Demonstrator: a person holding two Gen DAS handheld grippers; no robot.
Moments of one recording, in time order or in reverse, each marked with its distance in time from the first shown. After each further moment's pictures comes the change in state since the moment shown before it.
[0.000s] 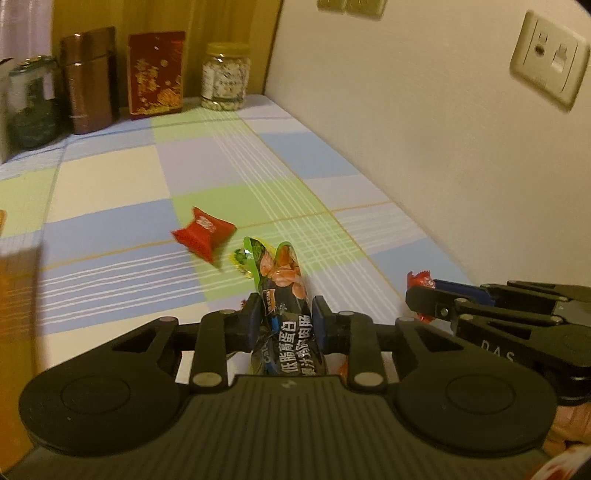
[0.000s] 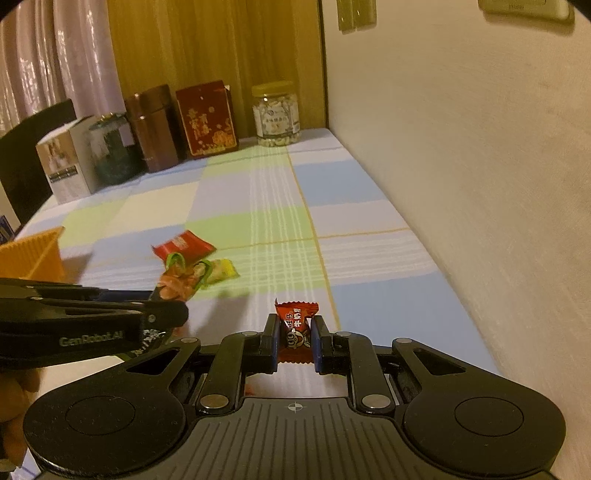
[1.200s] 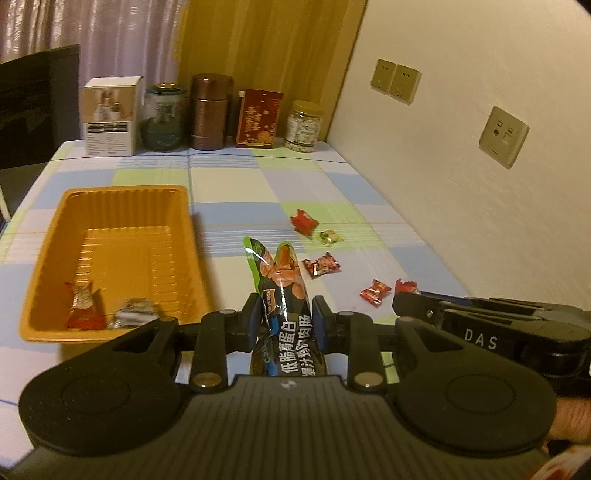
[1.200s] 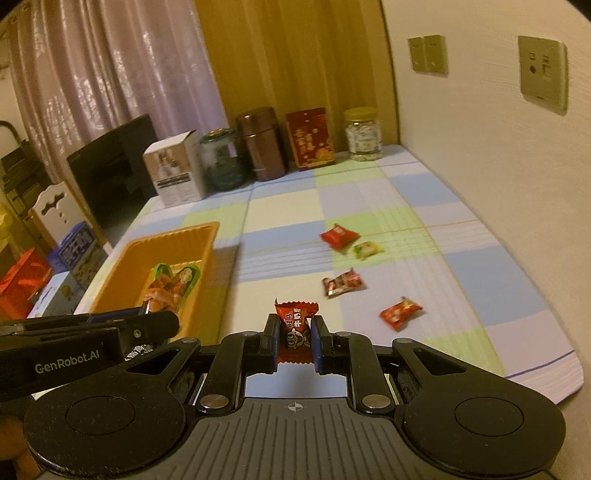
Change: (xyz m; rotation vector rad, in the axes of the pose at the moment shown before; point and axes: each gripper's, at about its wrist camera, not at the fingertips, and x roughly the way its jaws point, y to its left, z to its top) left arm -0.236 0.051 -0.086 -0.125 -0.120 0.112; right arm -0.141 0.150 -0.038 0.008 -0.014 0.154
